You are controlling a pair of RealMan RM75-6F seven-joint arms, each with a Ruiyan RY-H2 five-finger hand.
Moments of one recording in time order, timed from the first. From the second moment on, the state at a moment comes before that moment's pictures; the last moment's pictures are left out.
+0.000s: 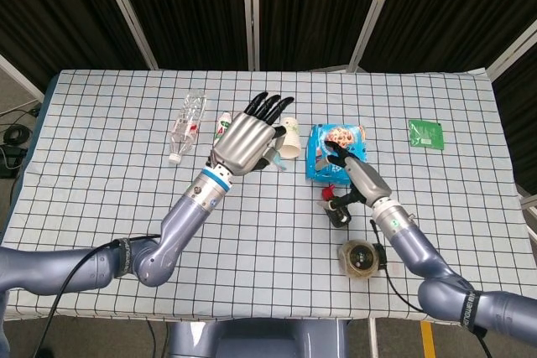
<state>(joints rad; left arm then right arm) -1.13 -1.51 -0.46 -1.65 0.83 0.96 0.65 0.76 -1.20 0.32 -1.81 -0.79 0.80 0.09</state>
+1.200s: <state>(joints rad) -1.24 -1.53 -0.42 -1.66 0.68 1.08 0.68 0.84 -1.41 0.39 -1.77 -0.61 1.08 -0.09</state>
